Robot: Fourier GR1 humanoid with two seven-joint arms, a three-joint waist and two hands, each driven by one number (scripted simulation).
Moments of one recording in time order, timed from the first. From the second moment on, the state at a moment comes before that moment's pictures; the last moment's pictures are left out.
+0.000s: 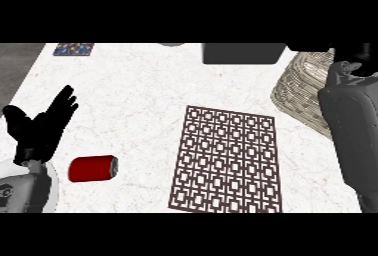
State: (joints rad) left arm -0.19 0.25 0.18 -1.42 0.04 -0.08 0.23; right arm -0.82 -0.31 -0.02 -1.38 1.05 -0.24 0.91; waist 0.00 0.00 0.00
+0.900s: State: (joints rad) left arm -0.21 0.23 0.17 -1.42 0.03 -0.07 0.24; right arm -0.71 -0.35 -0.23 -1.10 0.92 -0.54 0.64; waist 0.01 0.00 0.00
